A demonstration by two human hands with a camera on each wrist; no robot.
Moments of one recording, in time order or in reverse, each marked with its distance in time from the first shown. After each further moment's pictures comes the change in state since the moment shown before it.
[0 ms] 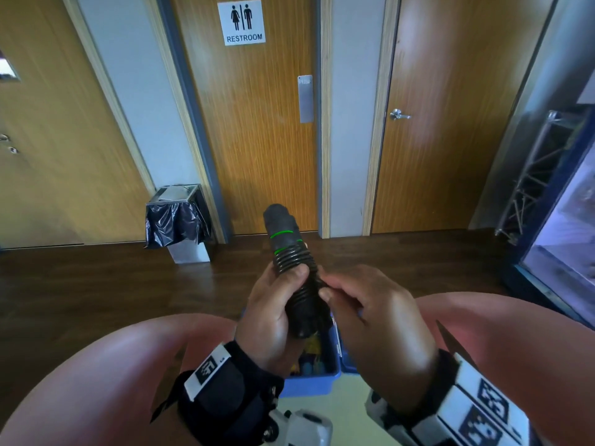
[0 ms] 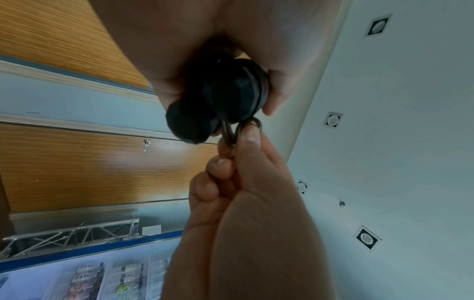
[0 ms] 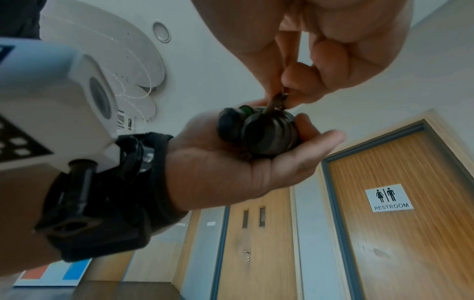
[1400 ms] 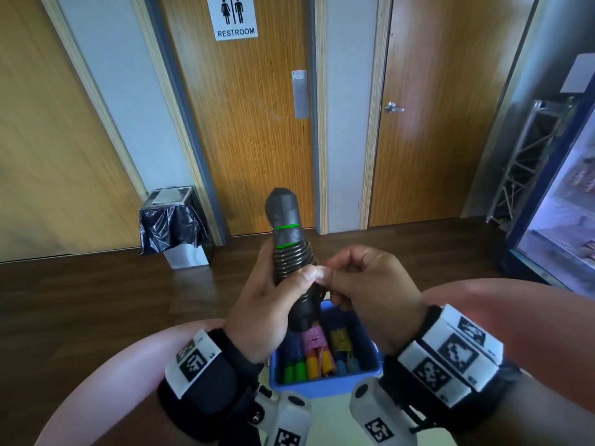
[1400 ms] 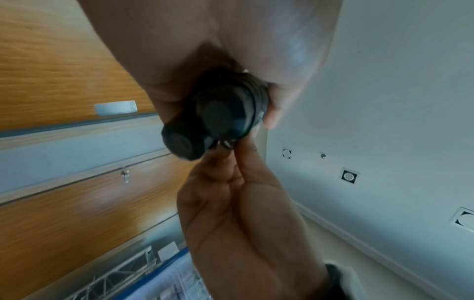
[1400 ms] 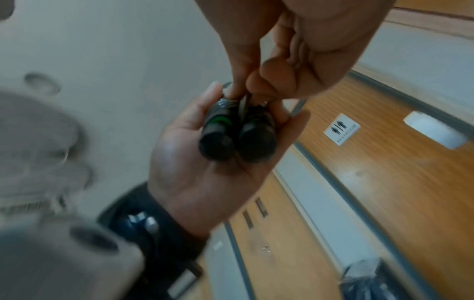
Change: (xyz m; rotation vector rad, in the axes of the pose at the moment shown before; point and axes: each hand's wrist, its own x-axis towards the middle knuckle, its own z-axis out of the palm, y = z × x) left_hand 0.010 0.079 -0.090 0.561 -0.109 0.141; right_hand 0.046 -0.046 0.082 0.630 -0.062 0.640
